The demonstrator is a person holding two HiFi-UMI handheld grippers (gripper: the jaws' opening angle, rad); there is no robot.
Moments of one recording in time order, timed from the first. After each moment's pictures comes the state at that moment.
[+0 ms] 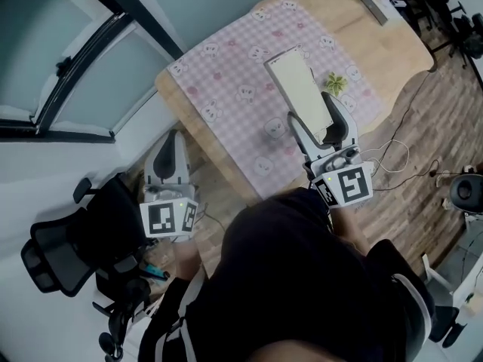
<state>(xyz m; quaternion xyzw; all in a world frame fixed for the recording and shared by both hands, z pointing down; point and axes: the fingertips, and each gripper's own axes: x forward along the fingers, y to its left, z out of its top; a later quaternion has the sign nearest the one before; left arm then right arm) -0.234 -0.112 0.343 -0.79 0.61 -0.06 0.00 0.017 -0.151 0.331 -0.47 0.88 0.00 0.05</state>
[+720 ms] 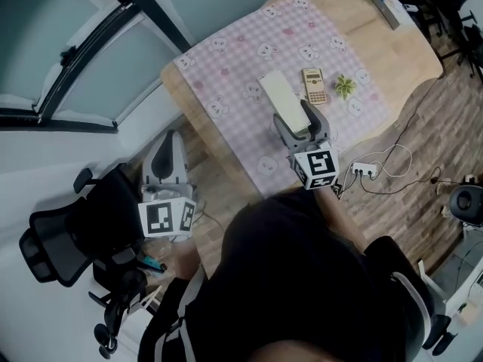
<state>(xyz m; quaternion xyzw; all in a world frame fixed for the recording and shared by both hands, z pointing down) -0.254 -0.111 0.352 -0.77 0.63 -0.07 -0.01 -0.021 -0.183 0.478 -0.47 0.88 -0.08 -0.07</state>
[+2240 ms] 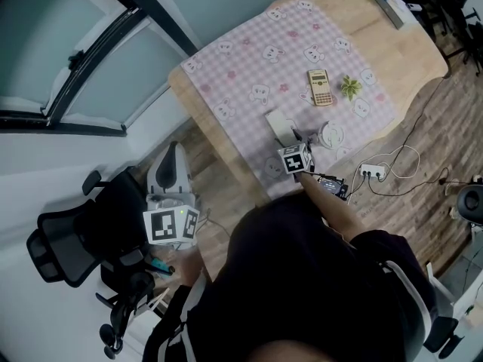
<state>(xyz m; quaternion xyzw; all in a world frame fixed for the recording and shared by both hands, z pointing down) -0.266 -0.092 0.358 -0.76 0.64 -0.09 -0.02 -0.031 -0.148 0.770 -0.44 0.79 -0.23 -0.35</state>
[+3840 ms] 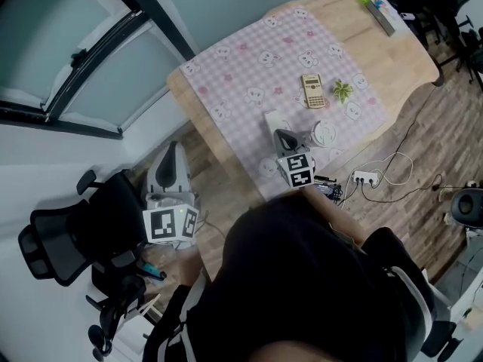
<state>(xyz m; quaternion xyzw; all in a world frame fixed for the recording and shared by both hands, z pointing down) -0.257 -0.066 0.349 -0.76 0.64 -0.06 -0.01 -0.045 -0.137 0.609 -0.44 0.87 -0.14 -0.19</state>
